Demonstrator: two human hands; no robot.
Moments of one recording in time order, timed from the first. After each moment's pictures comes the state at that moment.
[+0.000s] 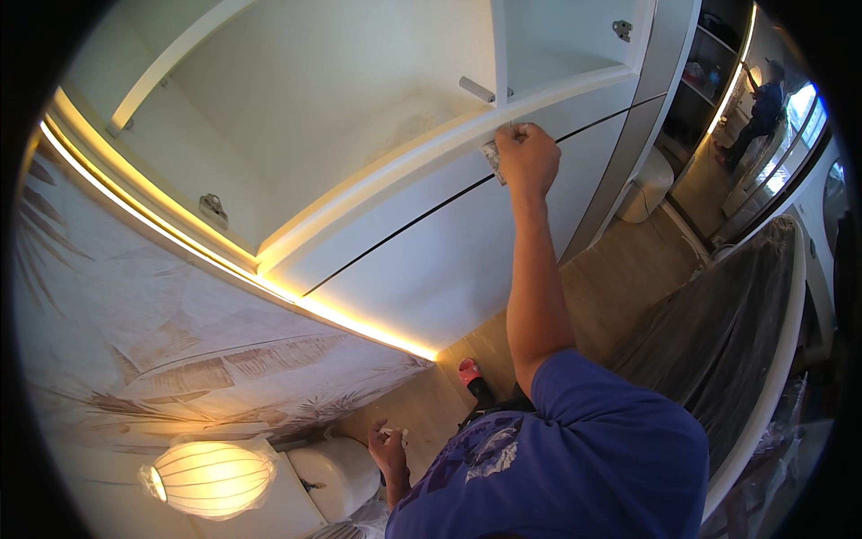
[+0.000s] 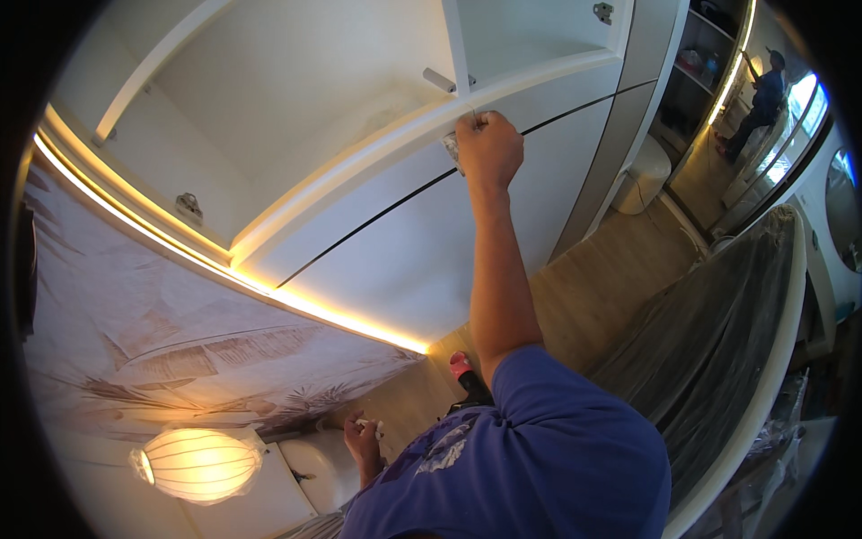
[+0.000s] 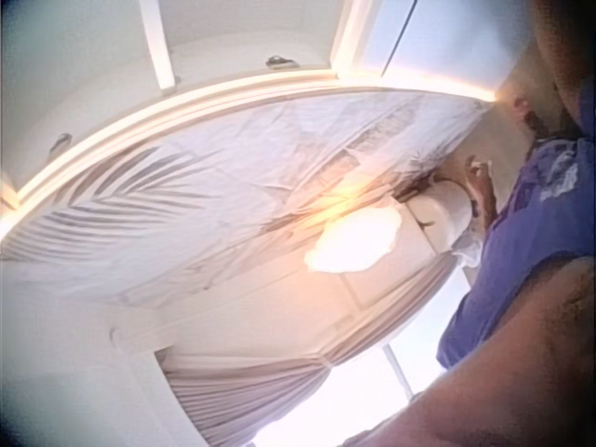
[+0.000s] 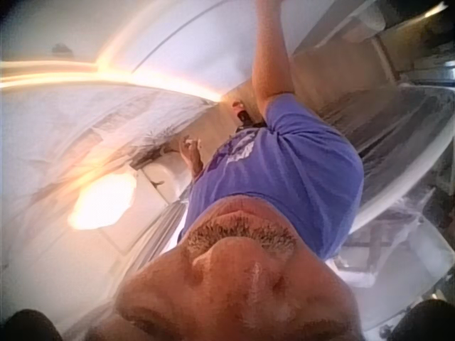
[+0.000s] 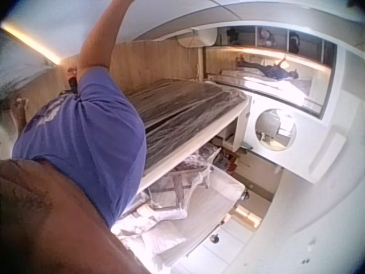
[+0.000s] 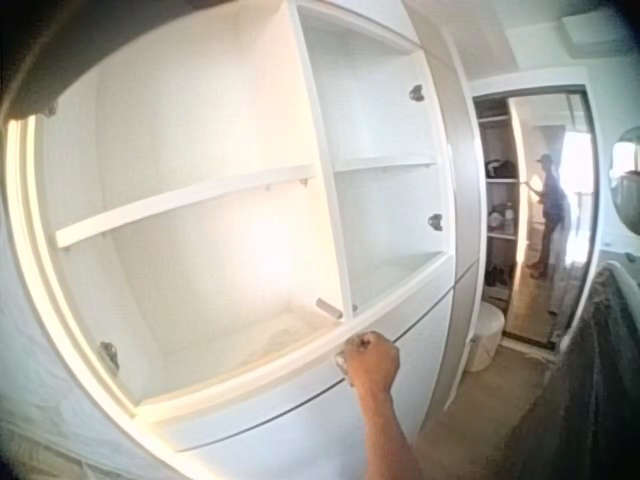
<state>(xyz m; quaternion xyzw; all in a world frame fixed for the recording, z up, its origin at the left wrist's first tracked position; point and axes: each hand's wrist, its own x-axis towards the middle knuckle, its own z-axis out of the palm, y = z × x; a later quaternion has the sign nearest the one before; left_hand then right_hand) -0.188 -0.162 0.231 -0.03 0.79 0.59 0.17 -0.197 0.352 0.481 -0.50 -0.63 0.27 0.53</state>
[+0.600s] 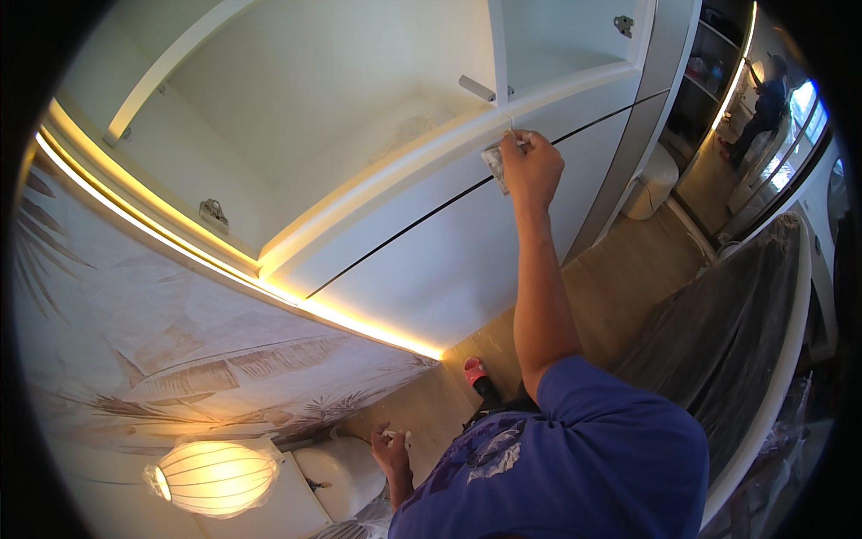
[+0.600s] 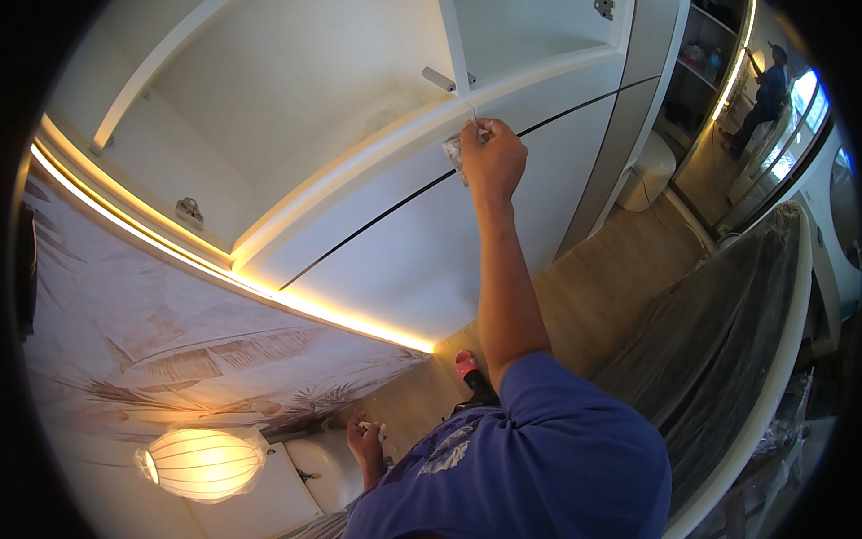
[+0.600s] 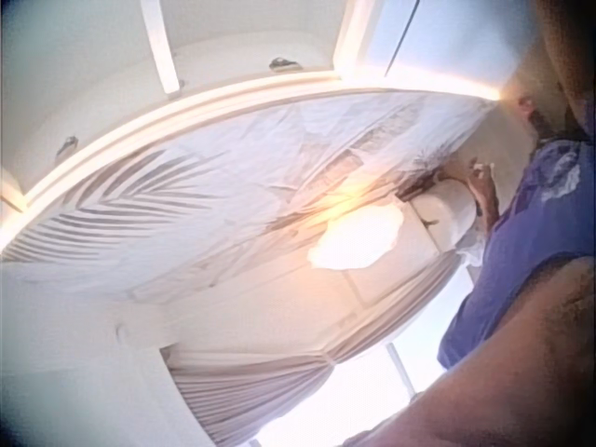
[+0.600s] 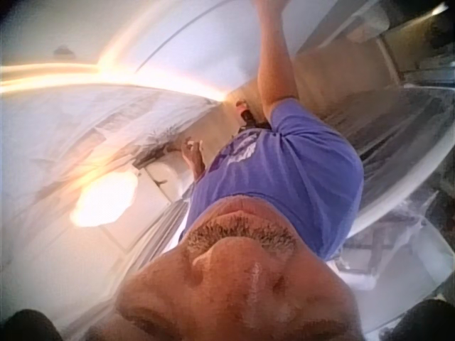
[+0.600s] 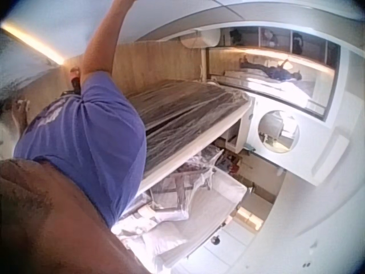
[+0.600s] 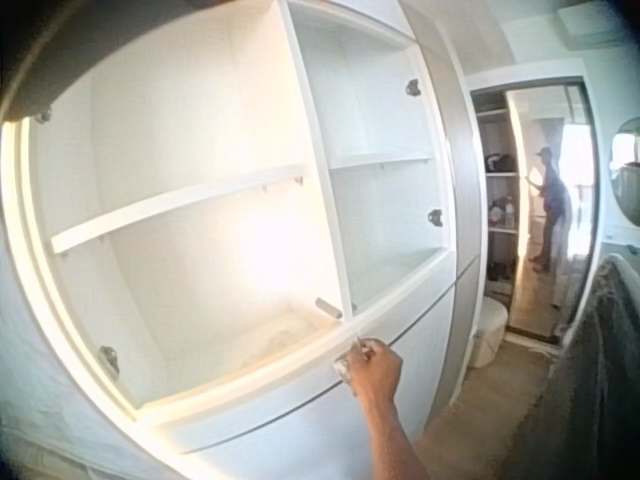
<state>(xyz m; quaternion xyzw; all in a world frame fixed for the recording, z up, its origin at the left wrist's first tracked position) -0.187 -0.168 0.232 -0.02 0.81 0.56 0.16 -0.194 0.351 0.460 -0.47 -0.61 0.30 0.57</state>
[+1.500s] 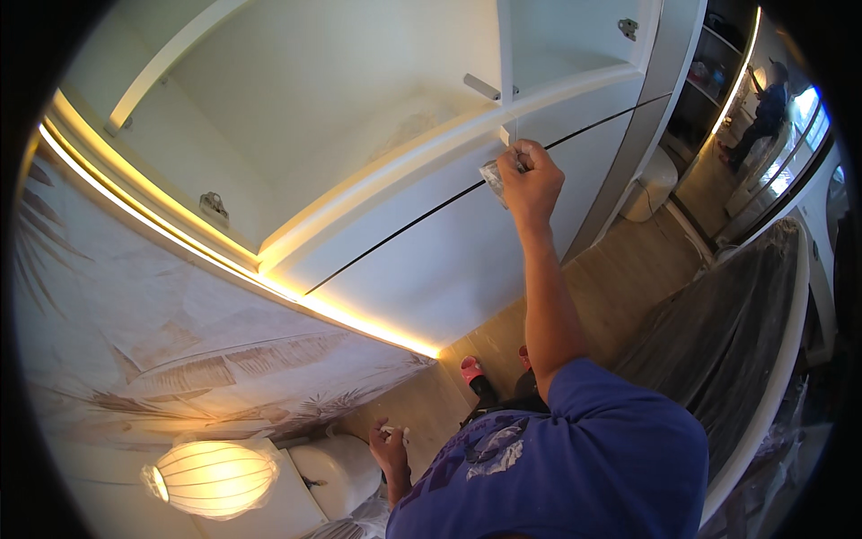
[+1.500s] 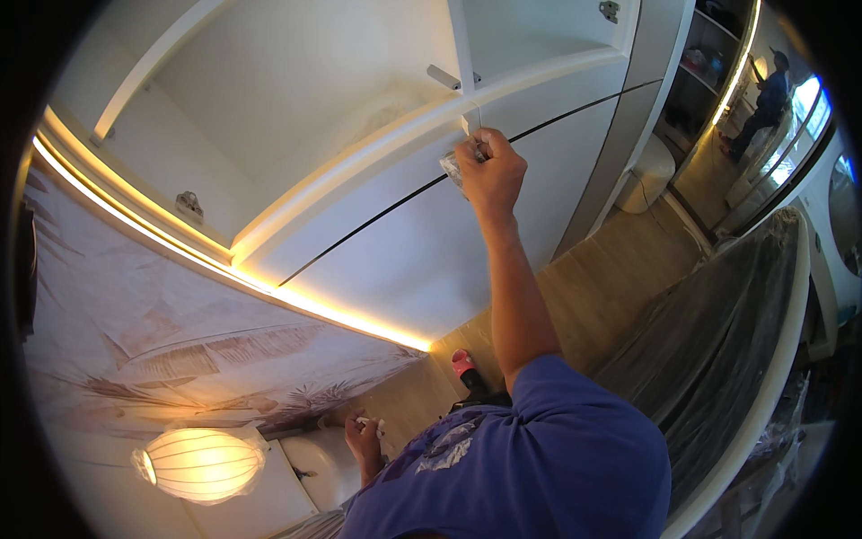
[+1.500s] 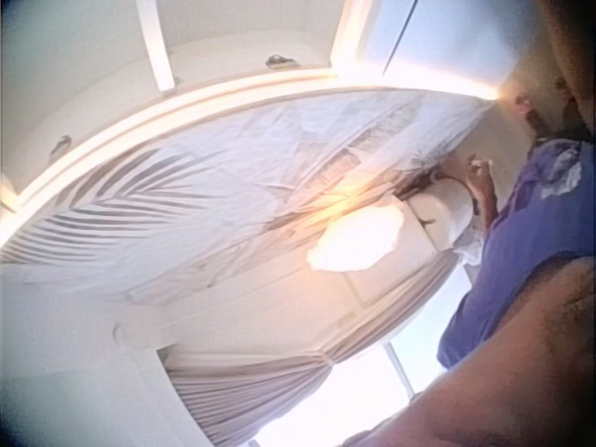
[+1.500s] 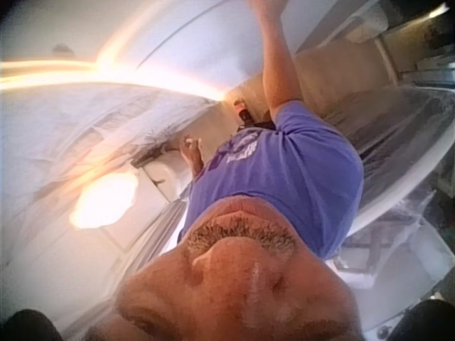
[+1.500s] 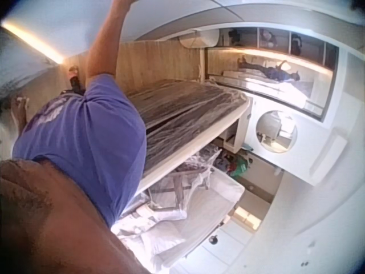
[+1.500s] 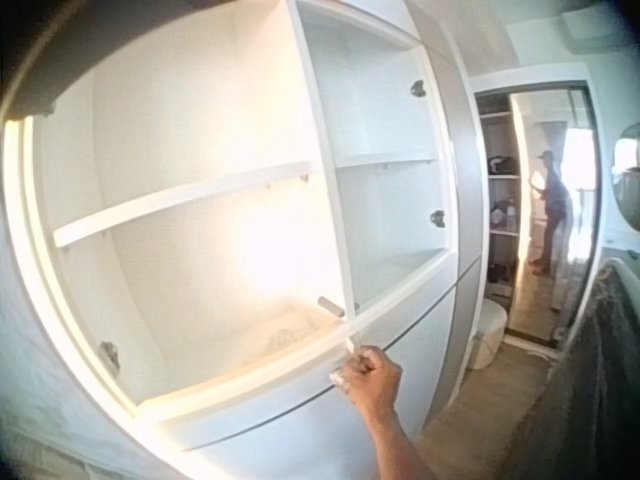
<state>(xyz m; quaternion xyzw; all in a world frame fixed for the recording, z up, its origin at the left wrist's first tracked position) -0.190 -0.164 0.228 -0.02 0.81 0.56 0.16 -0.193 0.333 0.438 -0.34 -0.60 0.33 0.65</state>
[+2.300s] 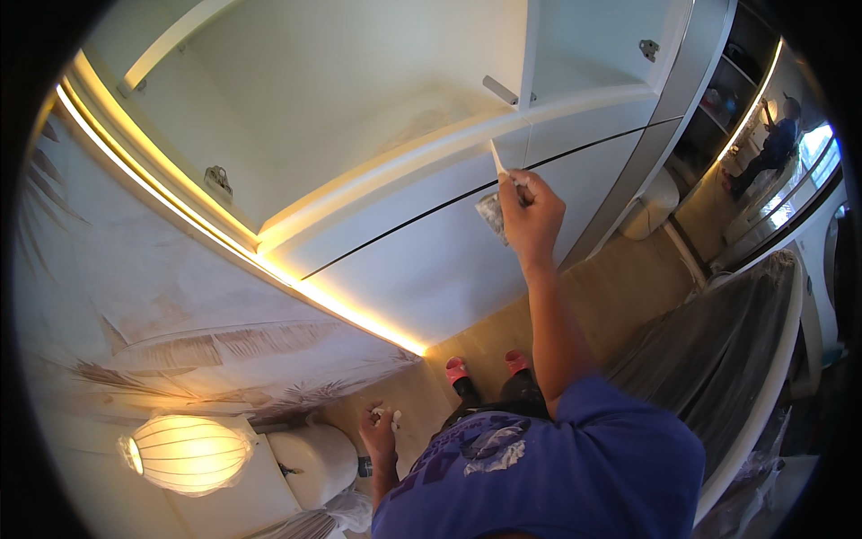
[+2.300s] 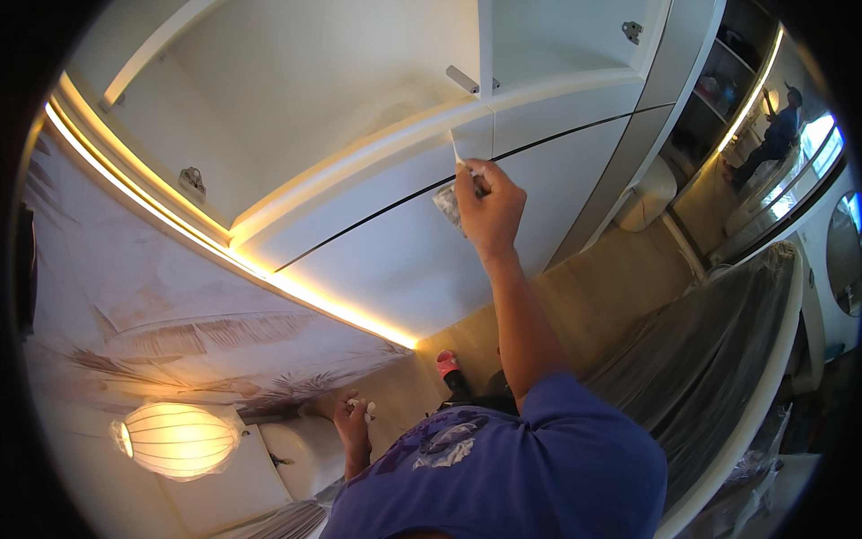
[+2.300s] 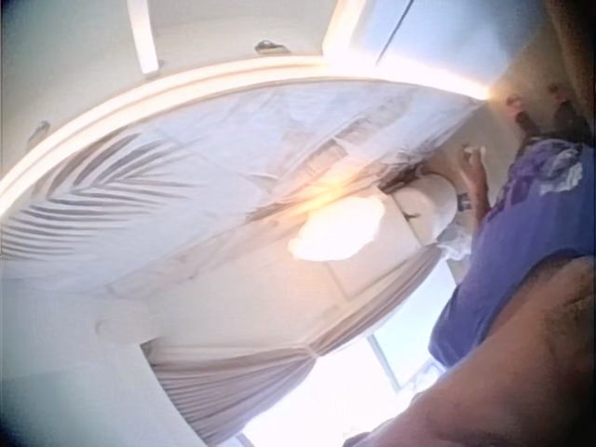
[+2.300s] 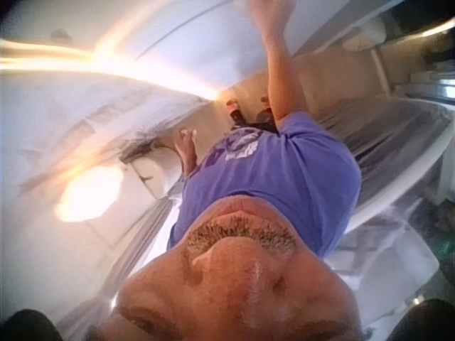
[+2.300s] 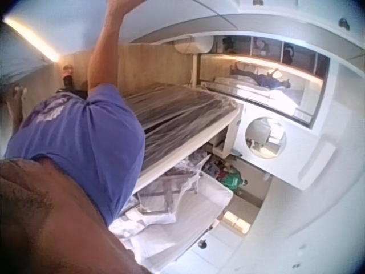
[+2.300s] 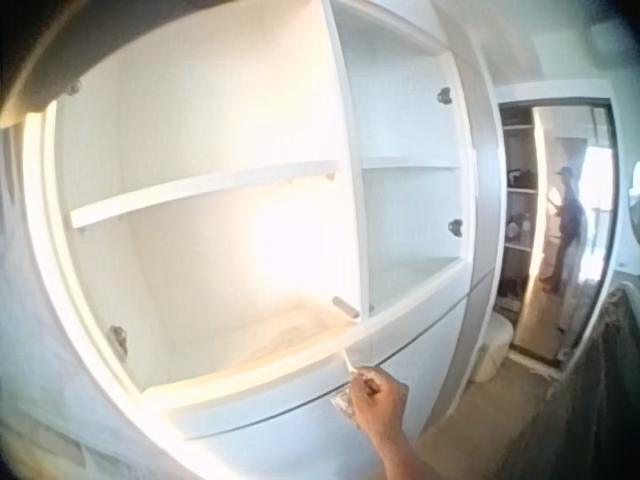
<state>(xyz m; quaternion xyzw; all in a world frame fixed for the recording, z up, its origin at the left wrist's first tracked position) -0.190 -0.136 0.231 -0.02 0.76 0.62 0.21 -0.176 0.293 0.438 -0.29 -0.64 0.37 0.60</state>
